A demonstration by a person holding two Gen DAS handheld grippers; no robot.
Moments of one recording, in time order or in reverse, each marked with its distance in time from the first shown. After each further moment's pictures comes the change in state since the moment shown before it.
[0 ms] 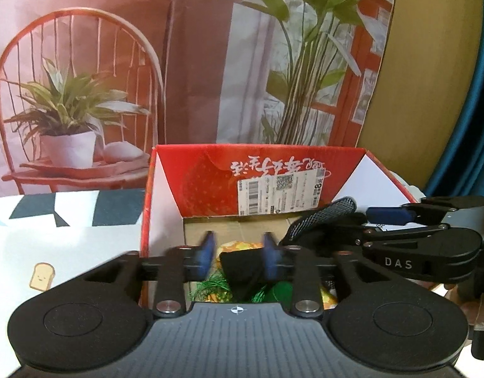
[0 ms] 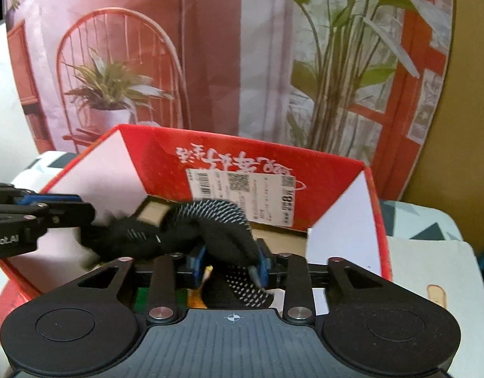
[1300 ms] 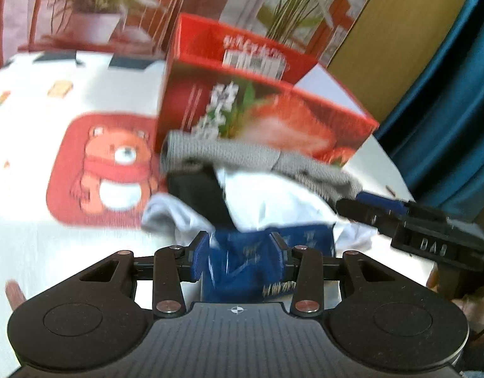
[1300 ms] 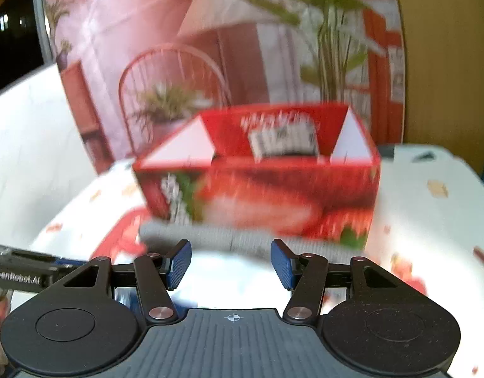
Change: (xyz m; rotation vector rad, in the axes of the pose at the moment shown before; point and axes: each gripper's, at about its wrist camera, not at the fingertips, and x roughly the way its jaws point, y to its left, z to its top) left arm -0.112 0.010 -0.168 -0.204 0.193 -0.178; right arm -0.155 0.037 -0.159 0.135 -0.083 0.189
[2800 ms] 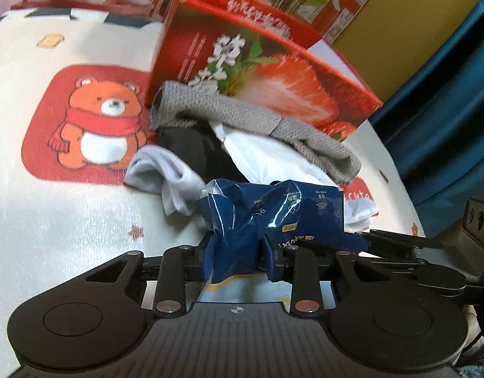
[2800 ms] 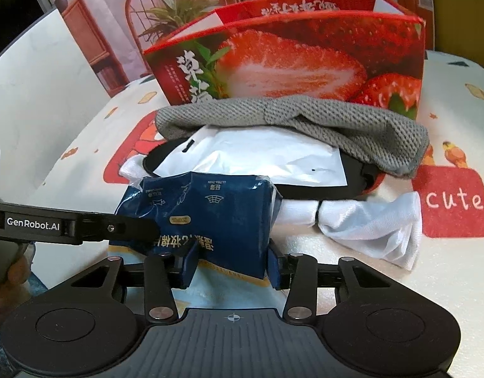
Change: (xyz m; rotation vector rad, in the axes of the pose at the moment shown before) left arm 0.023 0.009 -0.014 -0.063 0.063 -0.075; right arm 0.033 0.012 -0.046 0.048 0.252 0.100
